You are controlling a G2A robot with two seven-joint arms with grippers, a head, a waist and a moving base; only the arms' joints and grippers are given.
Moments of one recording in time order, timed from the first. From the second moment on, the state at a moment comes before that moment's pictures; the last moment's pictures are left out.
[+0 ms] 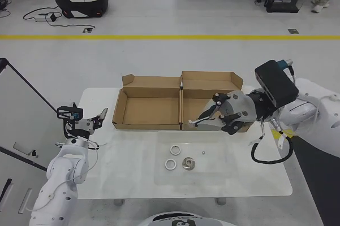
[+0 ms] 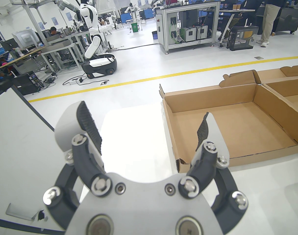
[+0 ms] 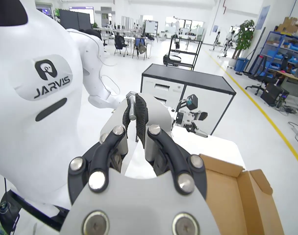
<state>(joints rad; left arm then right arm) 1.73 -1.15 -1.60 -1.80 1.33 0.00 0.00 -0.40 -0.53 0.38 -1.94 -0.19 -1.01 -0.19</state>
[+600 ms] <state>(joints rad) 1.73 -1.15 -1.60 -1.80 1.33 0.00 0.00 -0.54 -0.62 0.49 -2.08 -0.31 -1.01 -0.59</state>
